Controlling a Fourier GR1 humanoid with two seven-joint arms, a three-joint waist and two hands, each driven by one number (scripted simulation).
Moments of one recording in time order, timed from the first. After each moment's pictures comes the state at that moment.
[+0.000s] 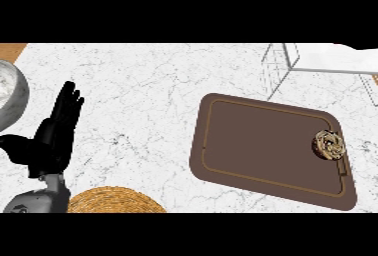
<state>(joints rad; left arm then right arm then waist) -0.11 0.13 0.06 -1.68 -0.03 0.13 0.17 -1.07 -0.58 -0.55 -0.41 0.57 -0.17 -0.11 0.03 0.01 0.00</state>
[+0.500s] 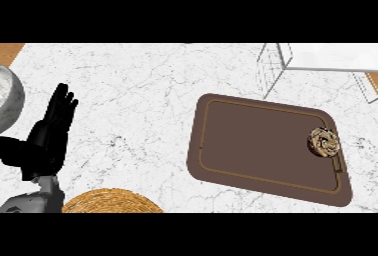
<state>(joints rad) -0.10 0.14 0.09 -1.67 -0.01 0.12 0.16 -1.07 -0.68 -0.64 -0.45 0.45 -0.17 -0.07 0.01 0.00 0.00</state>
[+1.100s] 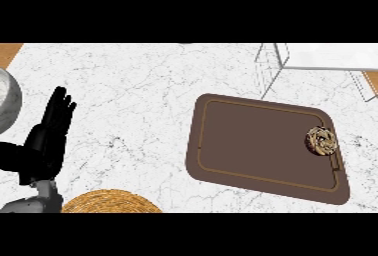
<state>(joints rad) -0.07 0.14 0.09 -1.69 -0.02 0.11 0.16 -0.86 -0.94 -0.76 -0.48 0.30 0.05 -0.03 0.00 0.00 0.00</state>
